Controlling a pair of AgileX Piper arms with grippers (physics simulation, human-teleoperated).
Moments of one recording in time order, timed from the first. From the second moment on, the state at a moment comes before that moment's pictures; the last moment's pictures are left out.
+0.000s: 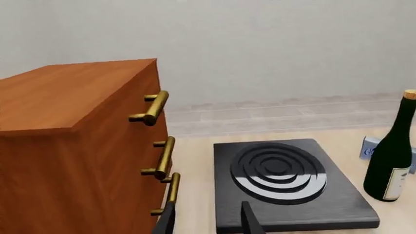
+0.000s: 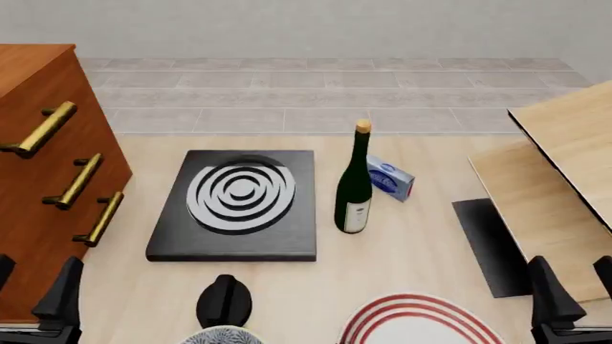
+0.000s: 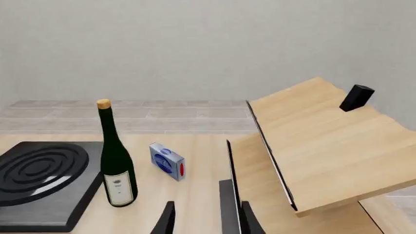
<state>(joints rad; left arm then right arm) 0.00 0.00 0.00 -0.01 0.07 0.00 0.01 0.00 0.00 0.00</state>
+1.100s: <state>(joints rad) -0.15 0.00 -0.45 0.57 0.22 0.00 0.01 0.00 0.00 0.00</state>
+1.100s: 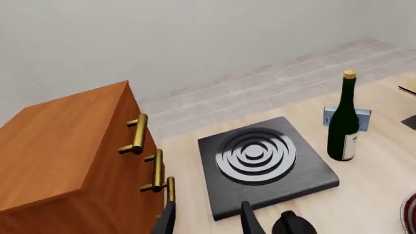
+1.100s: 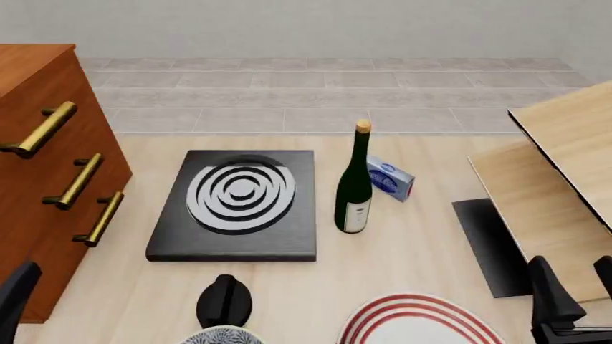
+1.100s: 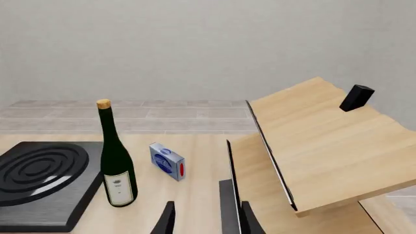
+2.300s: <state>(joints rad) -0.31 0.00 -0.41 0.95 0.21 0.00 0.01 0.00 0.00 0.00</state>
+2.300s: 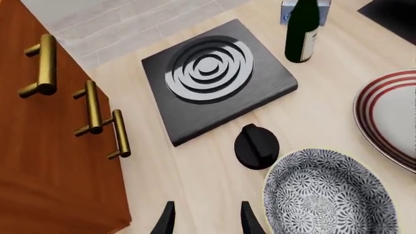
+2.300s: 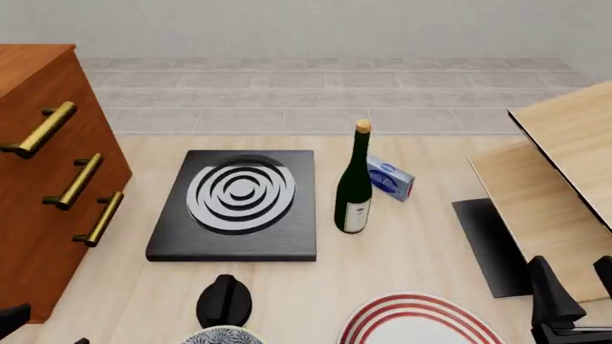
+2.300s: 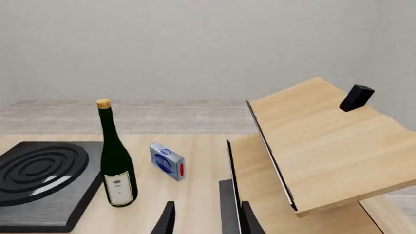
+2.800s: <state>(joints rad) -0.36 0.01 -0.39 0.94 0.19 0.00 0.01 0.00 0.00 0.00</state>
